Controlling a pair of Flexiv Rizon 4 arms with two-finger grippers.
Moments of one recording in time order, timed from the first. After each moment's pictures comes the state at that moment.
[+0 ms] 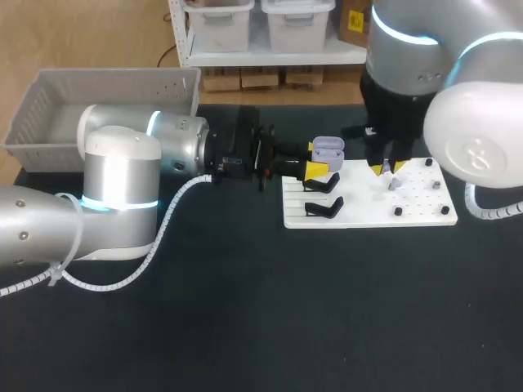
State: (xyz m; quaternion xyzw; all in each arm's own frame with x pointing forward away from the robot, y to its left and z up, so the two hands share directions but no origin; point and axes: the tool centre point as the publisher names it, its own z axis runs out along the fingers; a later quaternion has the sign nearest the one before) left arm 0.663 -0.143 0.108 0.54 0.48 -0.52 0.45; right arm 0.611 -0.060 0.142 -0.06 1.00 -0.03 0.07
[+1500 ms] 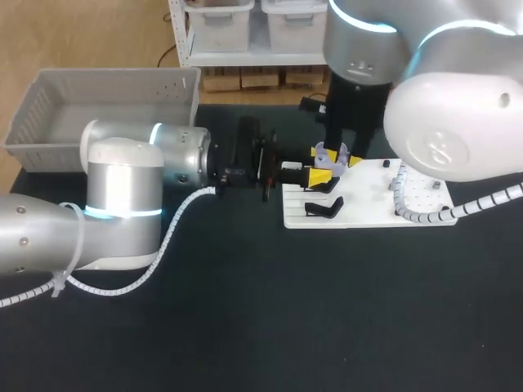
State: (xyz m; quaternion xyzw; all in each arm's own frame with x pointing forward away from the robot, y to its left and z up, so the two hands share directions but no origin) left arm 0.656 -0.148 0.103 0.55 0.46 -0.51 0.48; right arm 0.616 0.006 0.163 0.17 0.98 0.02 0.09
